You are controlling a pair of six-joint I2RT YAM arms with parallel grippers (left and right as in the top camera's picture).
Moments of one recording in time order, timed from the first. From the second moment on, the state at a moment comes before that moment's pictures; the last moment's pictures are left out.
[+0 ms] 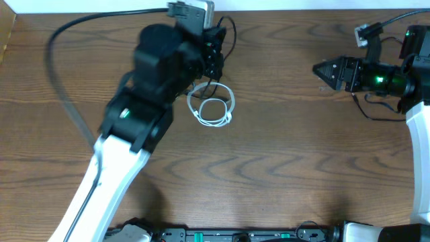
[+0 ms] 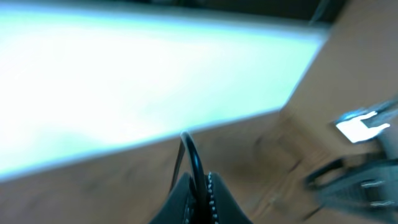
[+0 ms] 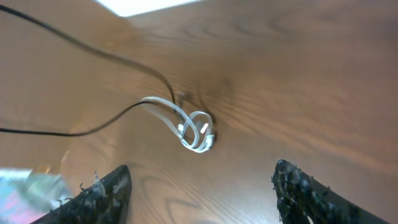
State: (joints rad) left arm -0.45 1.31 1.47 -0.34 0.18 -0.22; right arm -0.15 1.47 1.46 -0.90 -0.87 0.01
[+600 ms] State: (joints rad) left arm -0.30 1.20 1.47 -0.12 0.33 -0.80; right arm -0.03 1.47 1.46 -0.56 -1.36 -0.17
